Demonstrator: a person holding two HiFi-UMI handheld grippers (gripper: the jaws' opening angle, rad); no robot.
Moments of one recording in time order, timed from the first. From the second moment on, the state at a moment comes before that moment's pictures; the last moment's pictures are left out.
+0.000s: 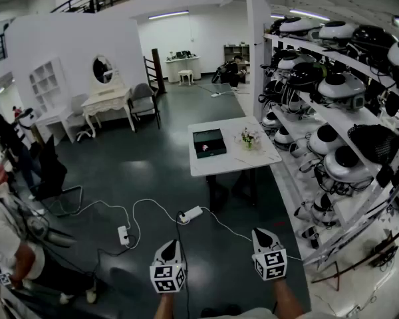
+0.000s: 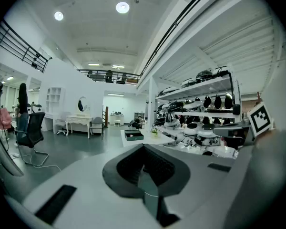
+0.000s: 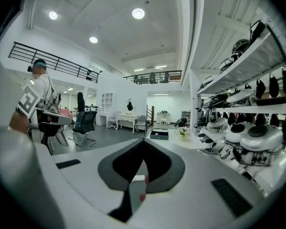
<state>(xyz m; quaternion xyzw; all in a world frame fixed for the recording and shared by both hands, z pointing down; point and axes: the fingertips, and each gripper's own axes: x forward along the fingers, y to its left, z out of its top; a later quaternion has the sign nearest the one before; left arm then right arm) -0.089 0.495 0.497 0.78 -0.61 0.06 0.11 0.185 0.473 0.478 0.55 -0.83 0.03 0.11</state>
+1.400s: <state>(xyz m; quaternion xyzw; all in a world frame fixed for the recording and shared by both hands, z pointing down) -0.017 0.455 0.513 0.77 -0.62 0.08 0.11 0.222 0.438 0.511 0.50 -0.86 0.03 0.12</state>
